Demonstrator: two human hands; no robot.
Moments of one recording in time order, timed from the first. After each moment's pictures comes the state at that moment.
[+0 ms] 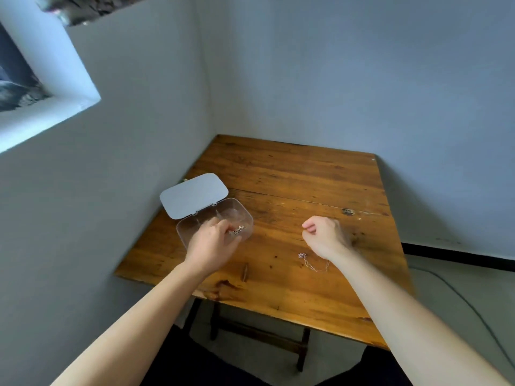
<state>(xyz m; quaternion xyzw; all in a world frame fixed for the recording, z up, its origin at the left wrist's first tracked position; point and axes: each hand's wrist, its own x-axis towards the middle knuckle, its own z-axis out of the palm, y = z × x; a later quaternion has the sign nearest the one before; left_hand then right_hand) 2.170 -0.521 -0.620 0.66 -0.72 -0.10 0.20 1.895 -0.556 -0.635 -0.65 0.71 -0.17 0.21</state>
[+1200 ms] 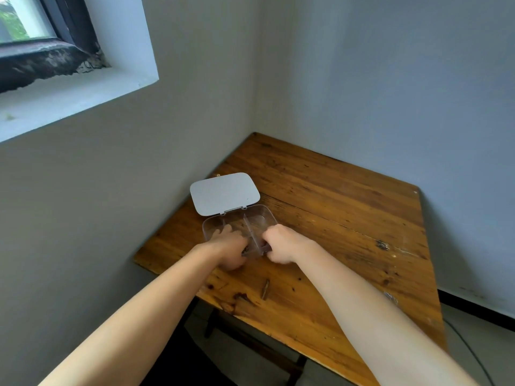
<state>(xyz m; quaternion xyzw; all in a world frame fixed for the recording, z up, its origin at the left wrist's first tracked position) 2.204 -0.566 -0.627 0.62 -0.74 -0.20 -0.14 2.042 -0.612 -0.620 -0.88 0.43 0.13 0.15</state>
